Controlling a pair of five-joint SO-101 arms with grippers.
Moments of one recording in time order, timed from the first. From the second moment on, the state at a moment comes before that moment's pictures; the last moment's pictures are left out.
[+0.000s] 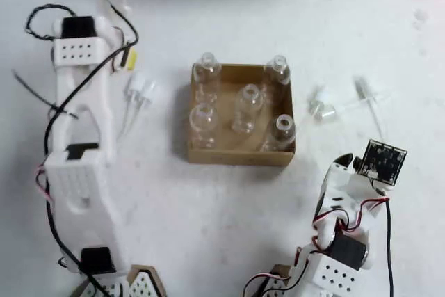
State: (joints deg) left arm -11.2 42.3 -49.8 84.7 -15.3; right arm 22.1 -97.0 91.7 44.1 5.6
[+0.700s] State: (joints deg) left arm -10.1 75.1 -89.1 91.5 -12.8; right arm 22.1 -97.0 92.0 42.9 5.6
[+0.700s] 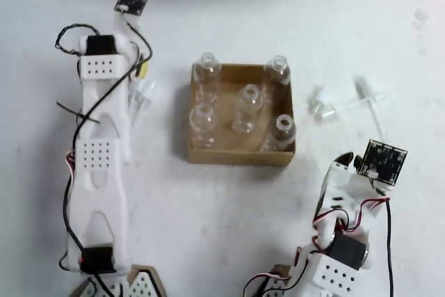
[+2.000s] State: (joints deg) left arm -4.5 60.3 -86.9 102.3 -12.6; right arm 22.1 -97.0 92.0 42.9 5.6
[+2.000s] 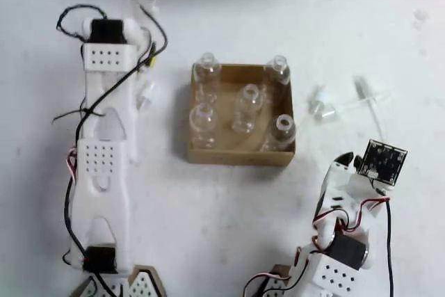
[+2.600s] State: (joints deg) left arm 6.8 -2.3 -37.9 100.4 -12.6; right arm 22.1 -97.0 92.0 42.9 5.6
